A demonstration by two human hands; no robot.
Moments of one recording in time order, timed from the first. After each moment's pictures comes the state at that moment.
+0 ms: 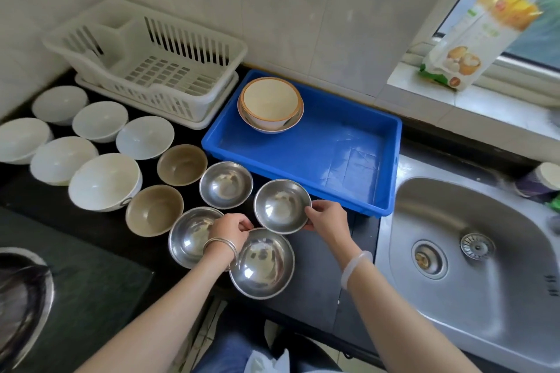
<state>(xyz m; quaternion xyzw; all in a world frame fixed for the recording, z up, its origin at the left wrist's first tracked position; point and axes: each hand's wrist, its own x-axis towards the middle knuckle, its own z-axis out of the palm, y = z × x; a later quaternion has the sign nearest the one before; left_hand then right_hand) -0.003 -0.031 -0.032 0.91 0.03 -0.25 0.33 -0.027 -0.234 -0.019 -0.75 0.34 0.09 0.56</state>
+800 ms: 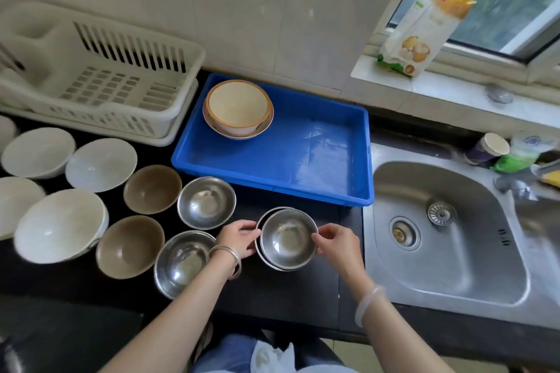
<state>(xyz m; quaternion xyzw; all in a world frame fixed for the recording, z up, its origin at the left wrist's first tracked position) 0.019 -0.056 -0.042 0.68 0.17 -0.39 0.60 -0.078 -0.234 -0.022 -0.79 0.42 0.04 0.45</state>
